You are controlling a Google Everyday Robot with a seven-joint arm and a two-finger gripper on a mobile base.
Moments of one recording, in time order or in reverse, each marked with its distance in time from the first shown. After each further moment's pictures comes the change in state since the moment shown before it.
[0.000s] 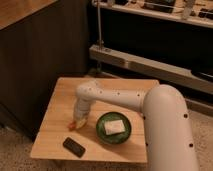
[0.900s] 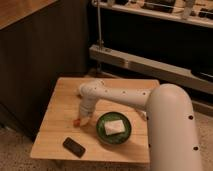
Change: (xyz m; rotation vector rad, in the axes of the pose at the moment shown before) arm -0.027 0.004 -0.014 -0.064 -0.014 0.087
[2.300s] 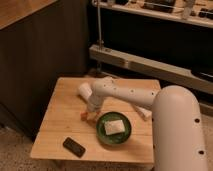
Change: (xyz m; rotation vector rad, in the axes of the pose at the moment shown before) arm -0.047 0.018 -0.019 -0.079 0.002 0.164
